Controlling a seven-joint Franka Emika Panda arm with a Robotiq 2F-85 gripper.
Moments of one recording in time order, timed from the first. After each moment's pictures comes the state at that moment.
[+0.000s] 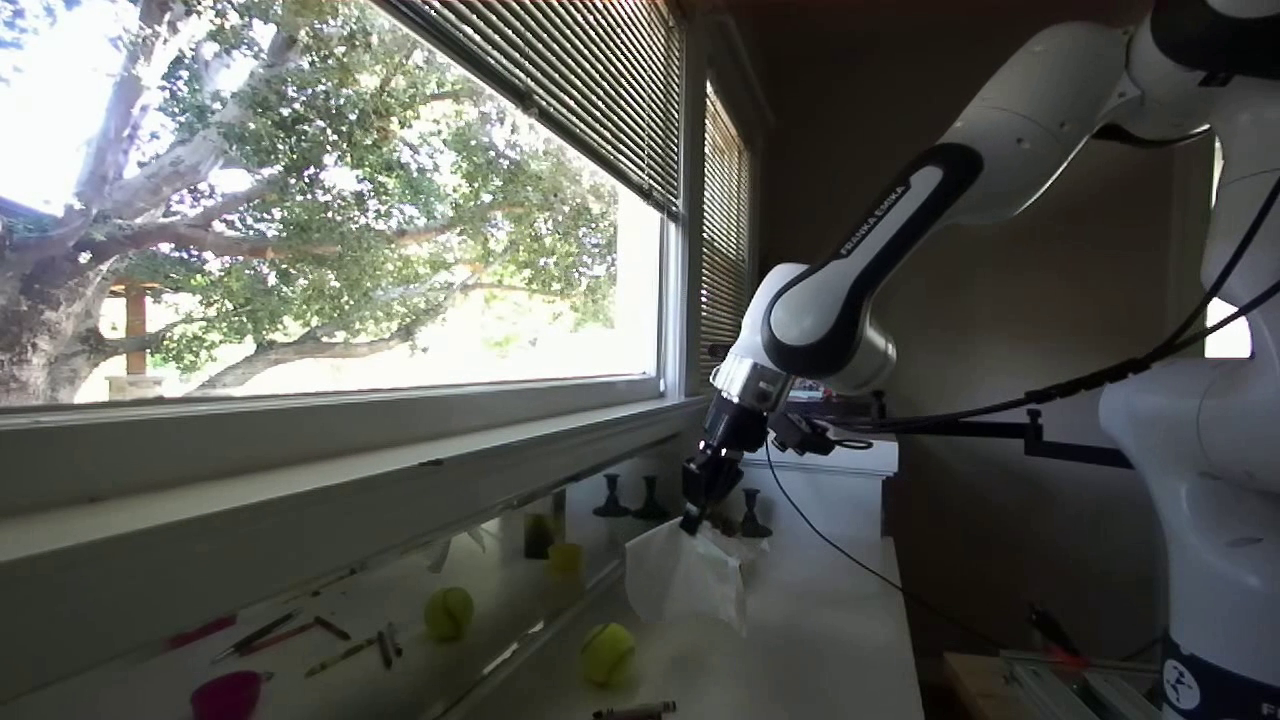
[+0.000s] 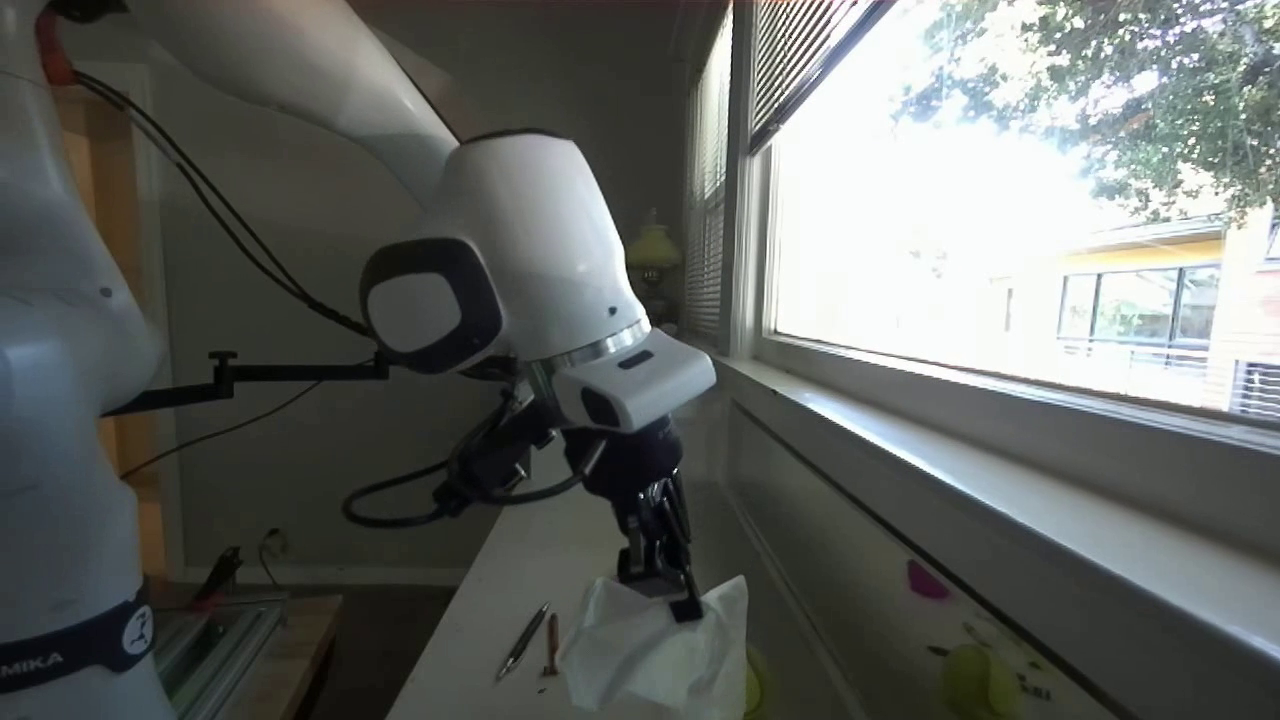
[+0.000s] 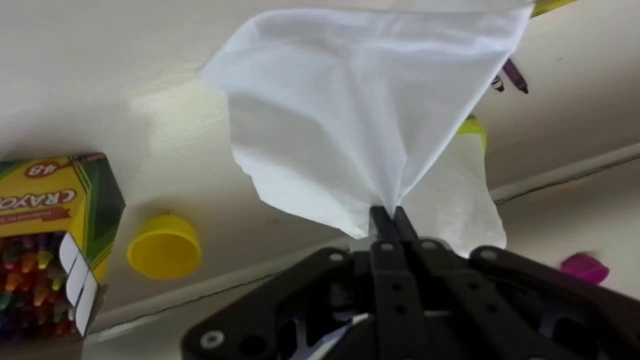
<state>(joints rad) 0.15 -0.17 -0.47 -2.66 0.26 2.89 -0.10</state>
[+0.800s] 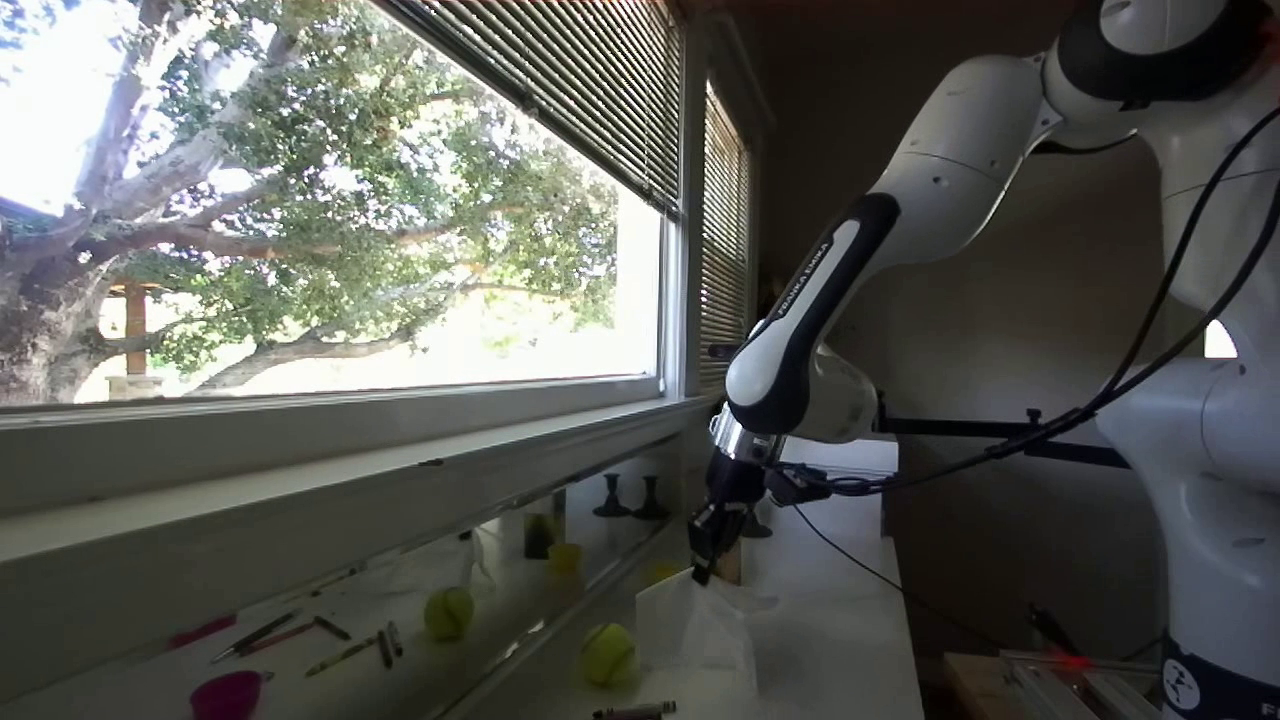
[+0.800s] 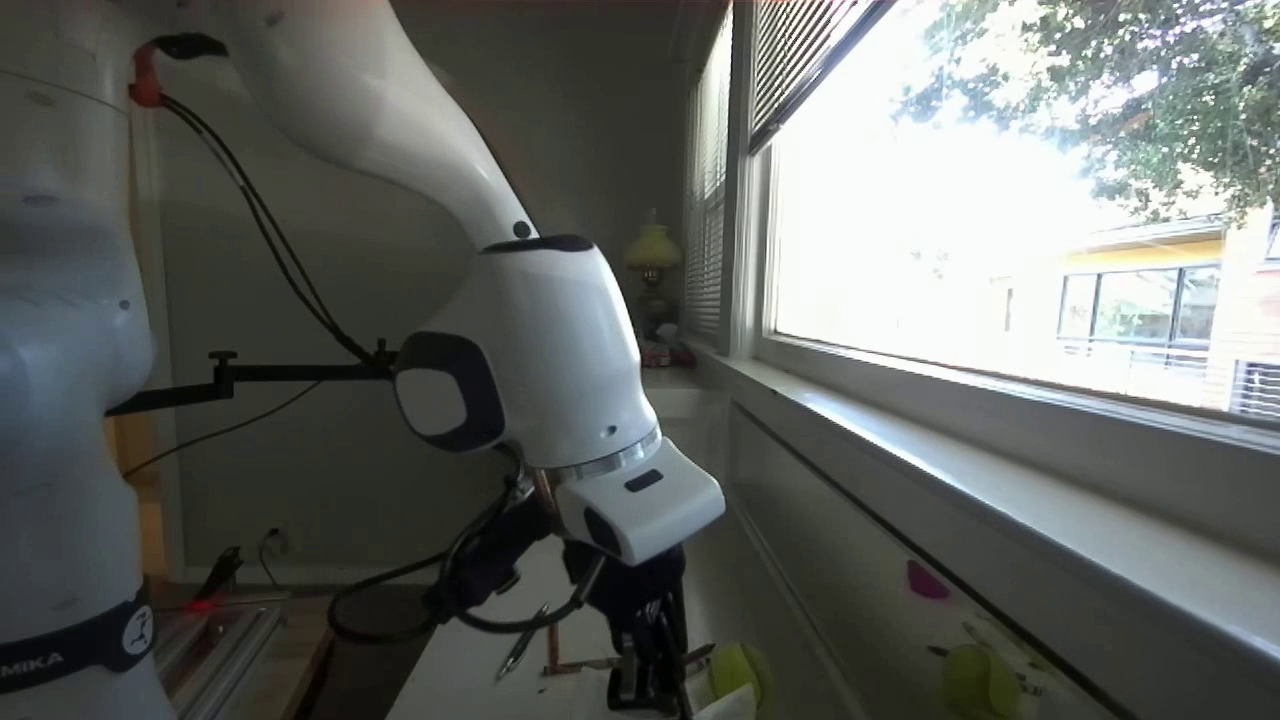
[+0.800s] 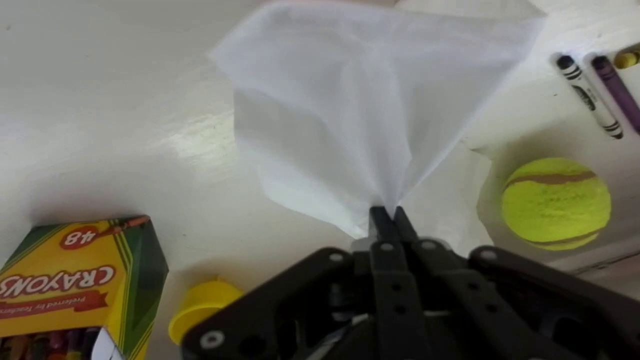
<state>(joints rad) 0.21 0.06 -0.51 -2.61 0.53 2.95 -0.32</state>
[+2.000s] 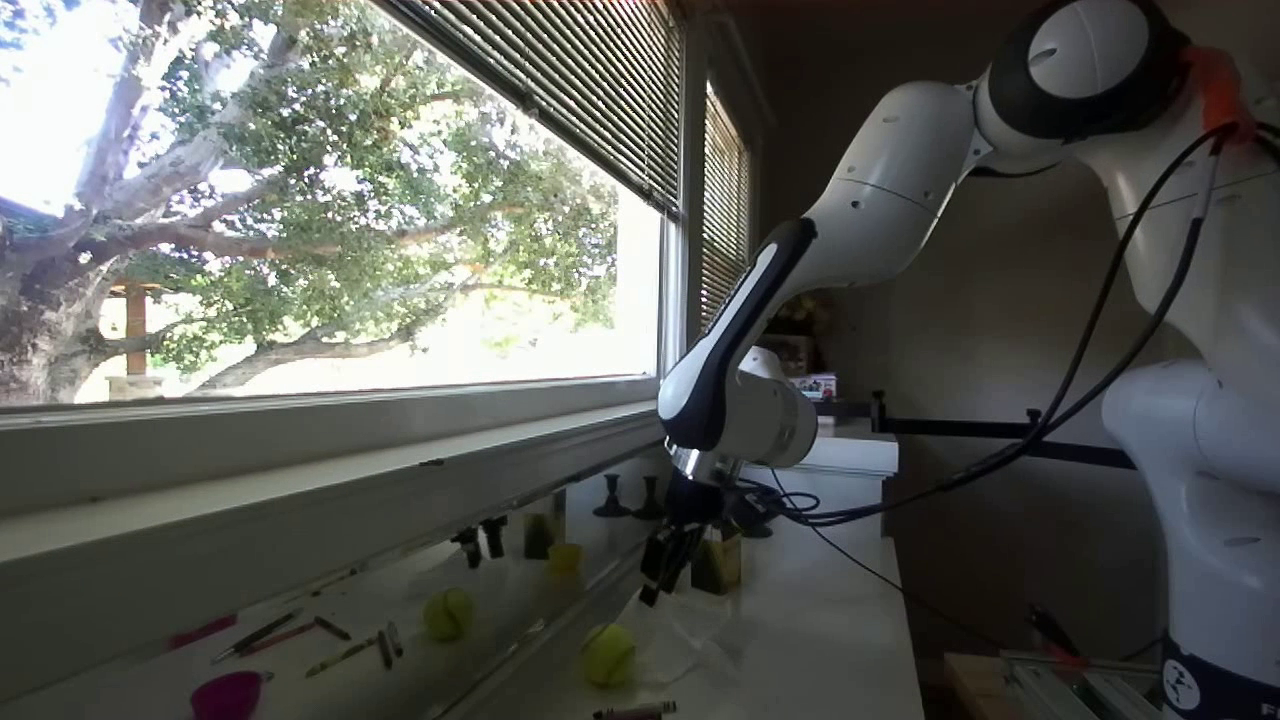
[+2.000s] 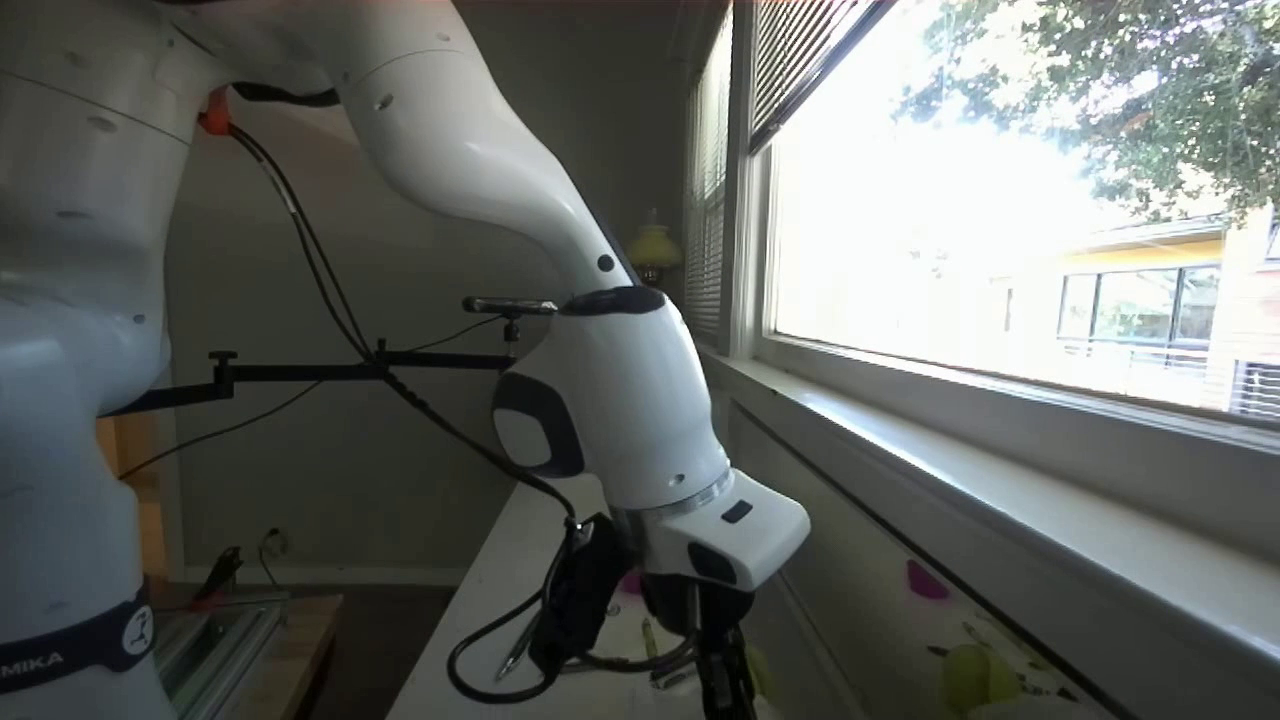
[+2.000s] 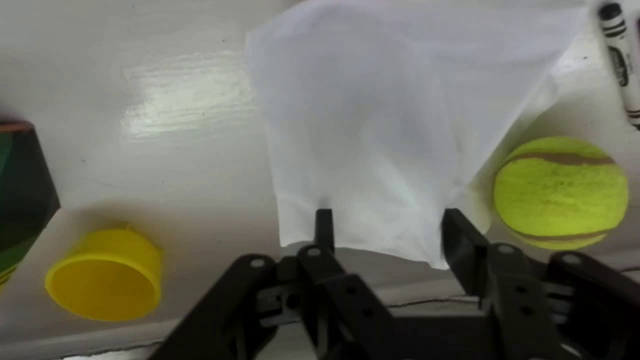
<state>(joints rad) 0.11 0.26 -0.34 -2.42 0.84 2.96 -0.70</state>
